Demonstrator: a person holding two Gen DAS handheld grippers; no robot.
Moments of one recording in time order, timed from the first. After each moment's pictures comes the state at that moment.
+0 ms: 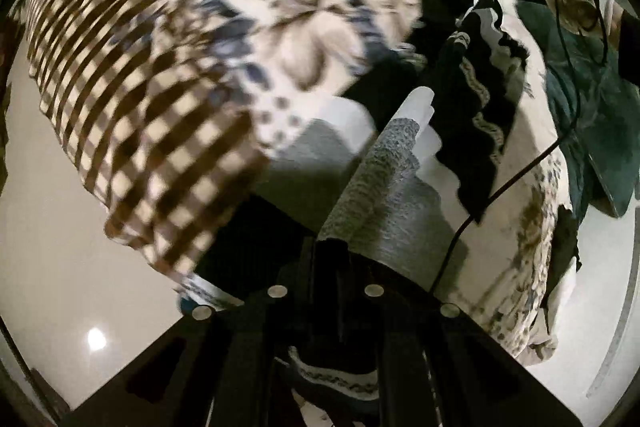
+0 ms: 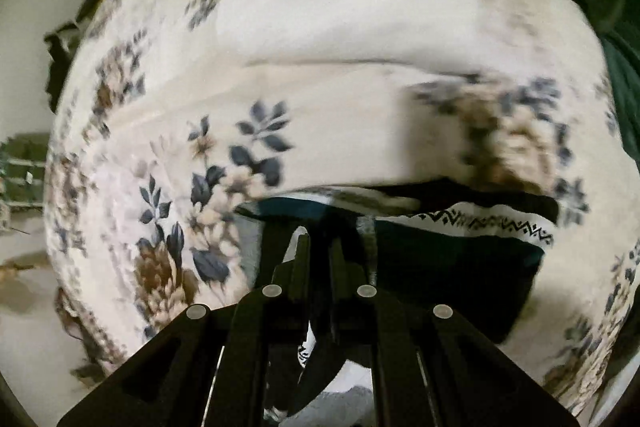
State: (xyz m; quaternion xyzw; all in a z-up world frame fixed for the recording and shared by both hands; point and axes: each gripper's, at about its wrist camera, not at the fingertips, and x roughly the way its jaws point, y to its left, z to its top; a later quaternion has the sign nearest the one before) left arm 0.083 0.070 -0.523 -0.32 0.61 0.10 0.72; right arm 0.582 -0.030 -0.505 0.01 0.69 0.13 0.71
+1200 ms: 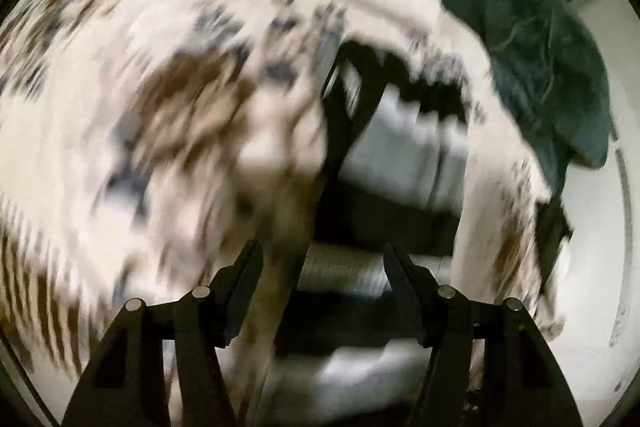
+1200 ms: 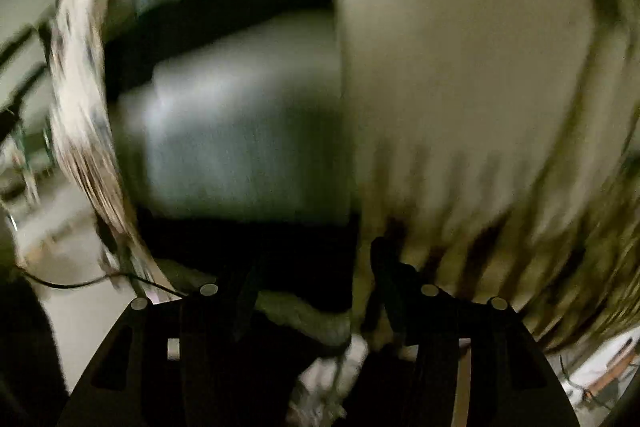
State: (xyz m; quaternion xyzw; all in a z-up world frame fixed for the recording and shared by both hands) left arm 0.317 0.104 -0.482 -0.21 0.59 -0.05 0.78; right arm 0.140 -0.225 -0.566 0.17 0.78 0.11 0.60
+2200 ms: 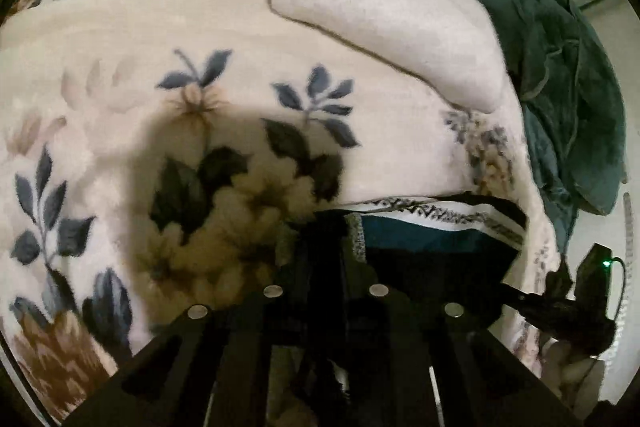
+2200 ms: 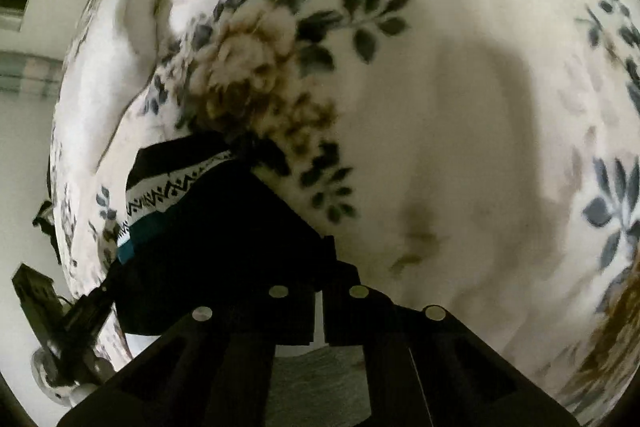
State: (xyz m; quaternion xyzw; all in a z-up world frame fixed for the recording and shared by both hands) left arm 0.528 0.112 -0.589 -0.23 0.60 -0.10 0.76; right arm 0.497 -0.240 -0.587 0.27 0.65 -0.03 0.71
